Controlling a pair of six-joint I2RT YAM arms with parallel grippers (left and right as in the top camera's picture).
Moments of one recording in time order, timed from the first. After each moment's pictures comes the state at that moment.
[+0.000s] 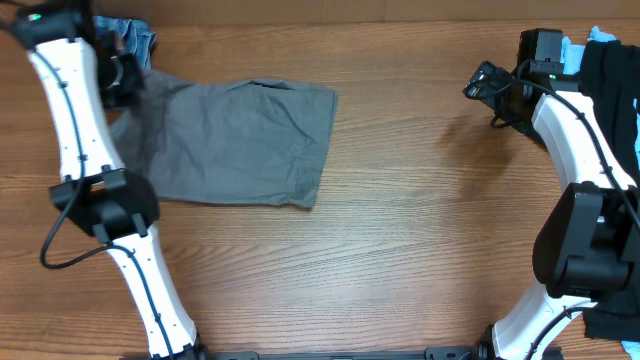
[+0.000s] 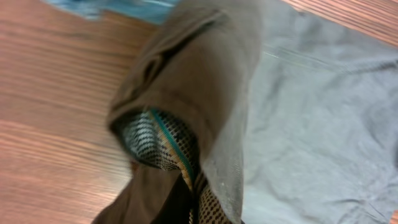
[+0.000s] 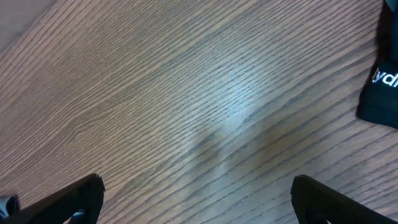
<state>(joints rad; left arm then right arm) 0.24 2.51 2.78 -1.69 0.07 -0.10 -0.12 1.96 1.57 -0.65 -0.04 0.49</state>
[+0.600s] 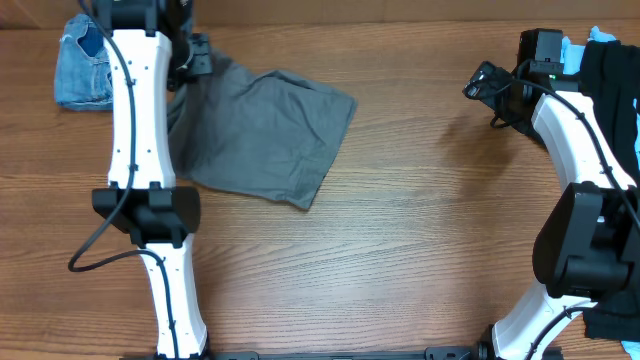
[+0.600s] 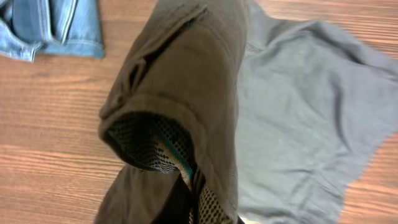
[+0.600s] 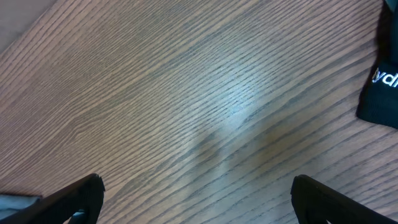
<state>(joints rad) -0.03 2.37 2.79 -1.69 -0.04 -0.15 -0.12 1.96 1.57 -0.65 -0.04 0.49</state>
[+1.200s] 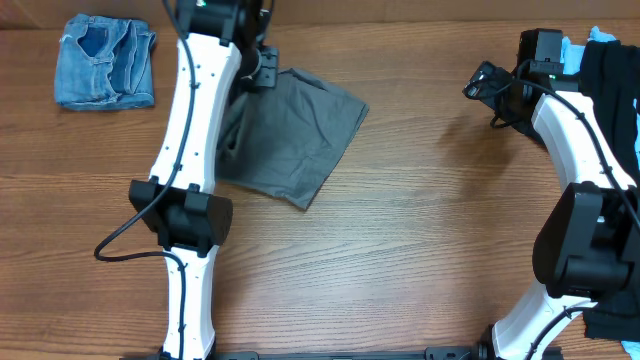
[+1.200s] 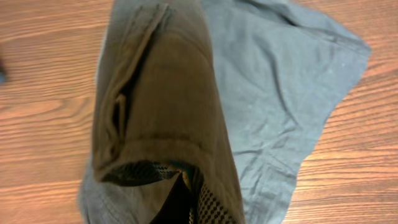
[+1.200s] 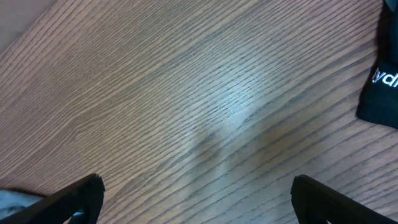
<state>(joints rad) -0.25 2.34 2.62 -1.57 -0.03 -0.15 -0.12 1.96 1.57 -0.65 -0.04 0.49</state>
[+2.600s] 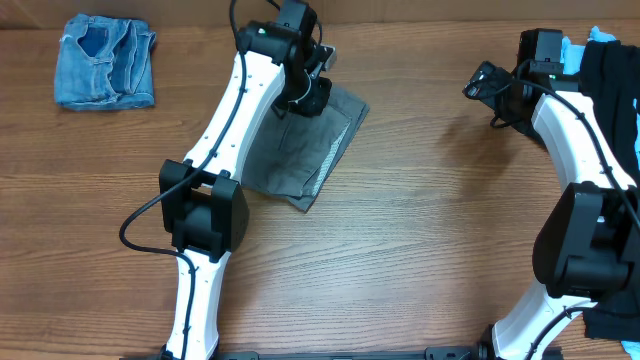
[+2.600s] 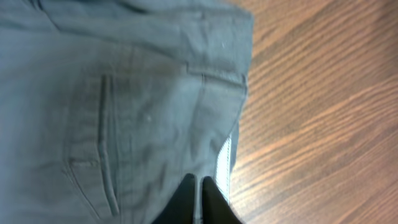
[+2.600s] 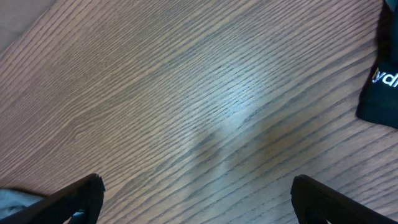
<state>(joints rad) -0.34 2.34 2.31 -1.26 0.26 0.00 -0.12 1.96 1.57 -0.65 -0.04 0.49</state>
